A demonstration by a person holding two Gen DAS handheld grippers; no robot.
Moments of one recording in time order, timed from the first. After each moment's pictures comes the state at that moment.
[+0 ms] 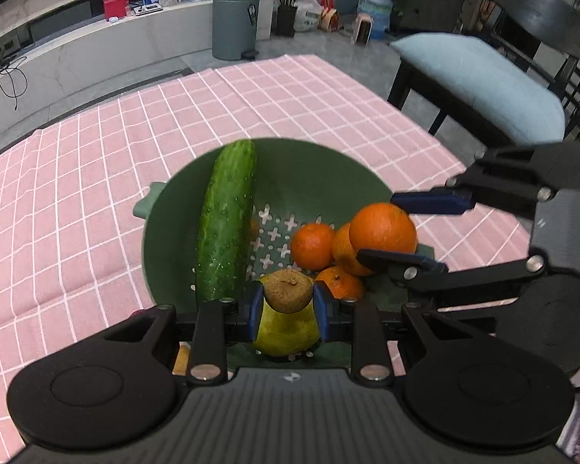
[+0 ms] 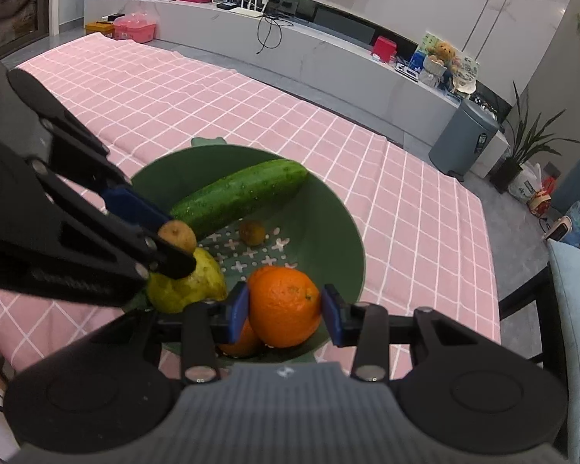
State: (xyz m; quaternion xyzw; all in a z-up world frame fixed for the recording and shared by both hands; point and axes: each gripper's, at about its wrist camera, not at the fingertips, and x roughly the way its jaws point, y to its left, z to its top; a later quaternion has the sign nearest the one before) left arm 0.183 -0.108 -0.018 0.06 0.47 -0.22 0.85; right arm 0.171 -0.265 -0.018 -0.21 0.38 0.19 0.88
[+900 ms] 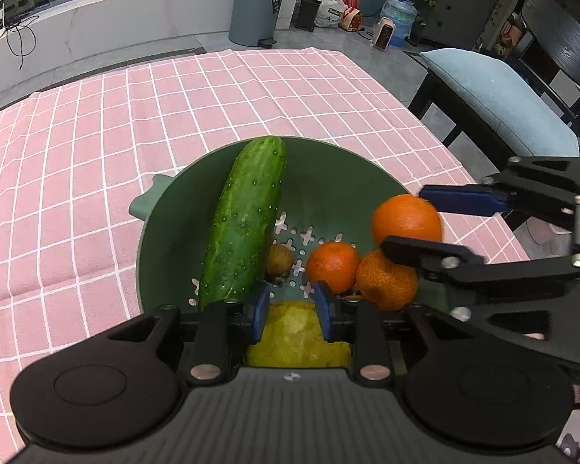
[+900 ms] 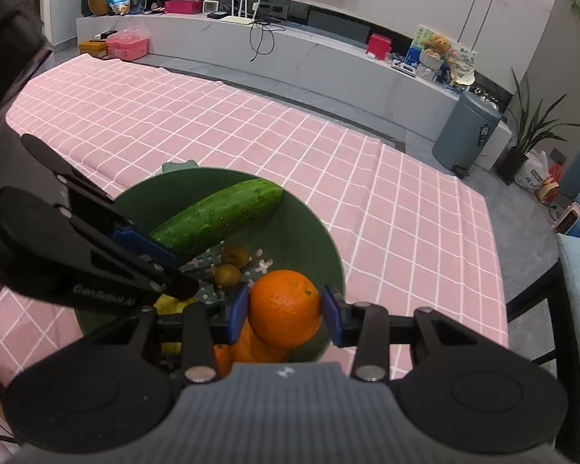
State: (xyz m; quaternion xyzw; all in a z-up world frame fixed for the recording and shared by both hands) left arm 0.212 -0.094 -0.033 0.00 0.49 -0.21 0.84; right arm 0.207 -0.274 -0.017 -0.18 0.39 0.20 0.88
